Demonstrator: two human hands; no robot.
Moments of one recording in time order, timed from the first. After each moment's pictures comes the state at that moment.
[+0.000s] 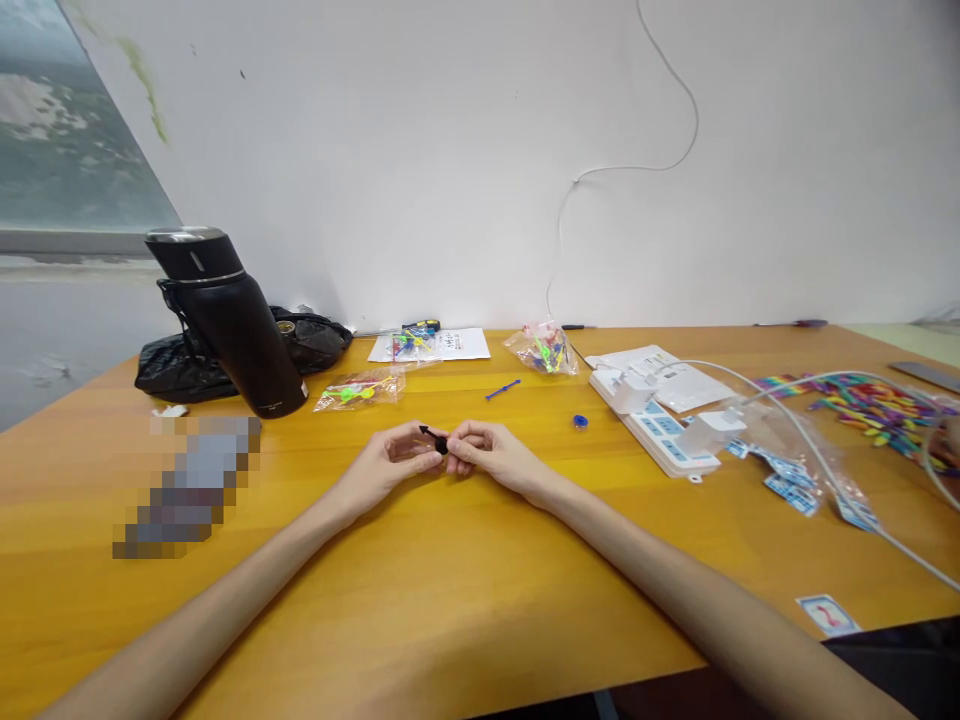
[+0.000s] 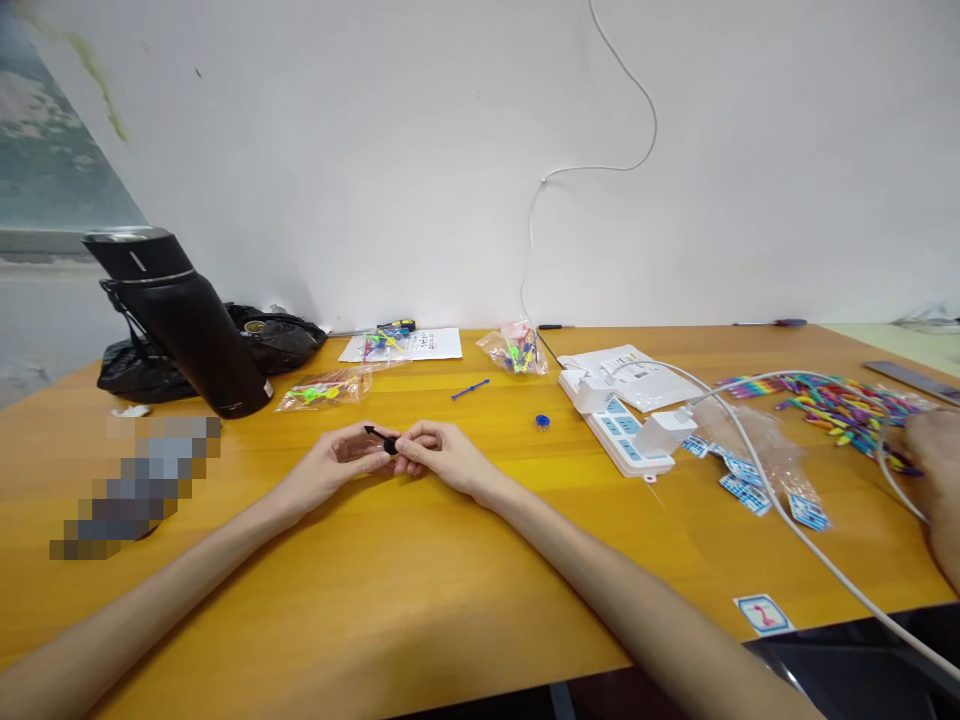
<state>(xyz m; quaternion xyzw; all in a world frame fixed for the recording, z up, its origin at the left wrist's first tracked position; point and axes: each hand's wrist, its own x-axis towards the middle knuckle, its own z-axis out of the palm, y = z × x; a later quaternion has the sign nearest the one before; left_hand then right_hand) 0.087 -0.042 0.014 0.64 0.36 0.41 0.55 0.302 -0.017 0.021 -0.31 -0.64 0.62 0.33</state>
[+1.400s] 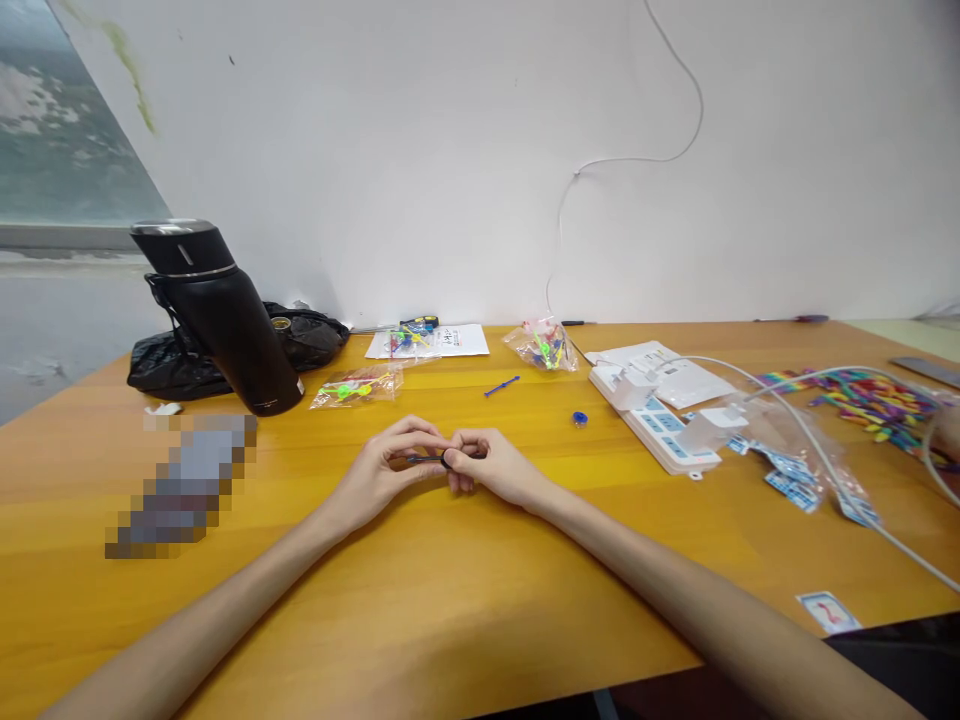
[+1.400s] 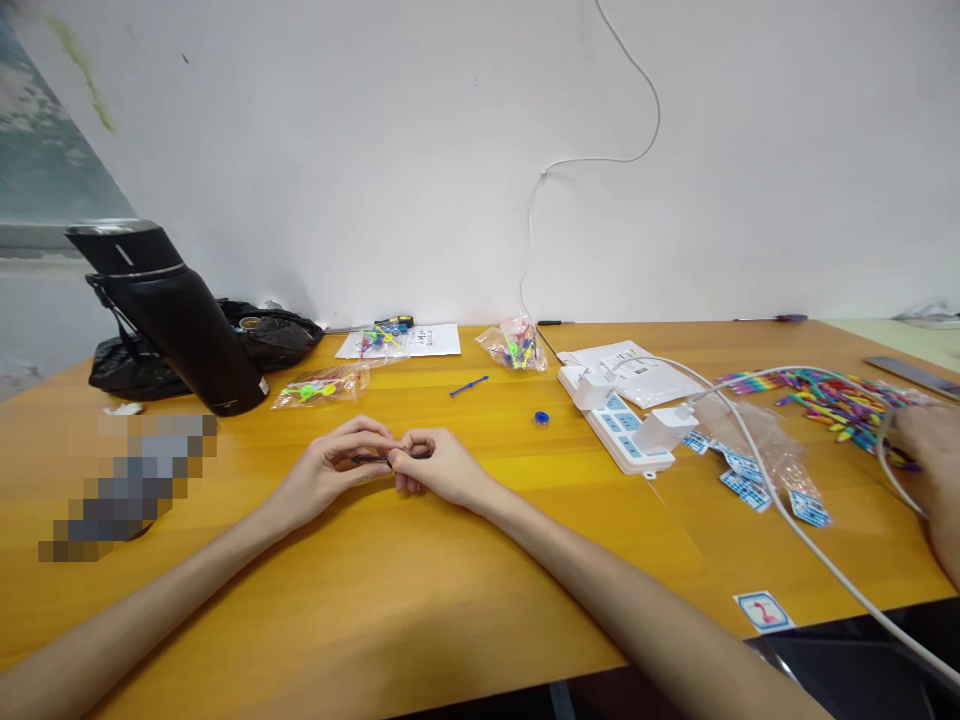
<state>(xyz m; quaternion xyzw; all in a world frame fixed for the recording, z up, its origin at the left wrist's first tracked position) 0.089 -0.054 0.023 0.74 0.36 0.41 0.38 0.297 -0.036 0.033 -0.33 -0.67 0.59 0.31</state>
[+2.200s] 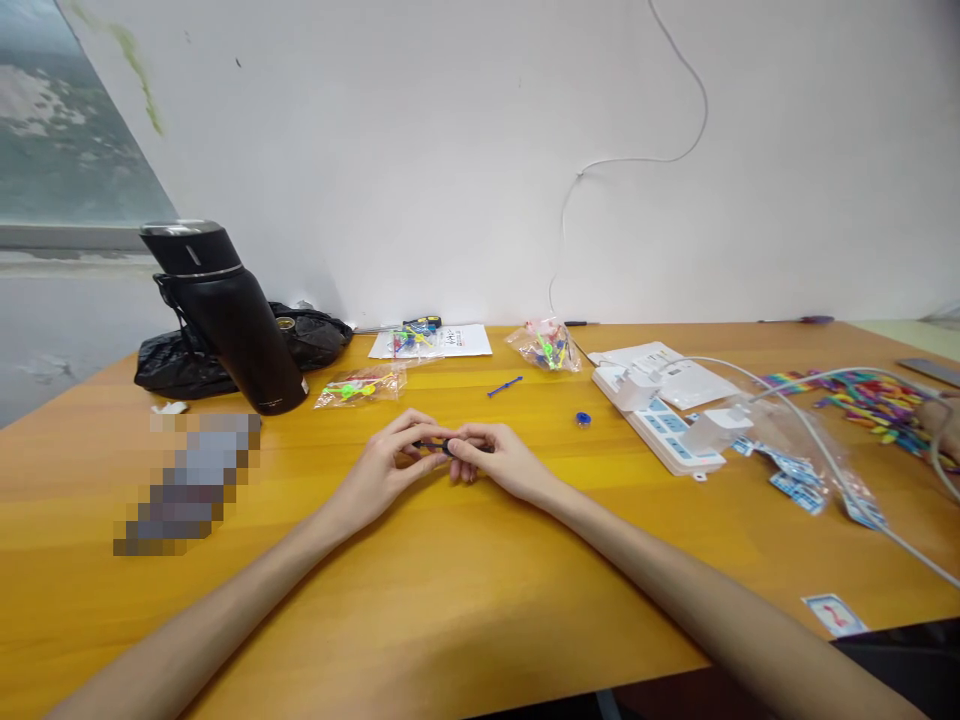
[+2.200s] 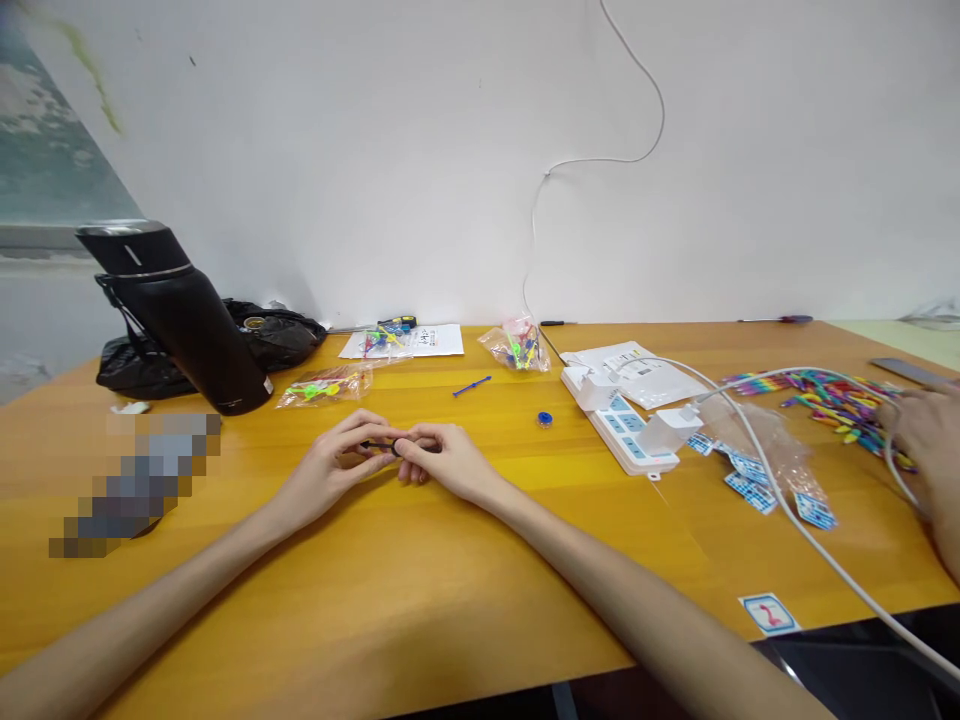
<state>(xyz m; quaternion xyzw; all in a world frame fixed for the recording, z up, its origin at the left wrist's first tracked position) 0.089 -0.054 0.026 0.77 0.39 0.40 0.31 0.301 -0.027 0.029 -0.31 -0.69 0.57 0.32</state>
